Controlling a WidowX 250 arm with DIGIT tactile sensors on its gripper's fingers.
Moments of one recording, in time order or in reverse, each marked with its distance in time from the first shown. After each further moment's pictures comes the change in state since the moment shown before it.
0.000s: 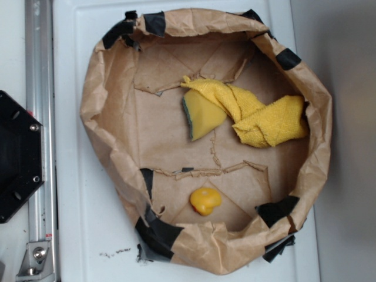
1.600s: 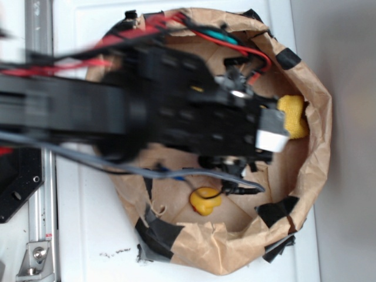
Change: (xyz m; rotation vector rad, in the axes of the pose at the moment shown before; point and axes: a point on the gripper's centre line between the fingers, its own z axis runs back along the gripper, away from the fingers) arm 0.170 0.041 -0.209 0.182 -0.058 -0.069
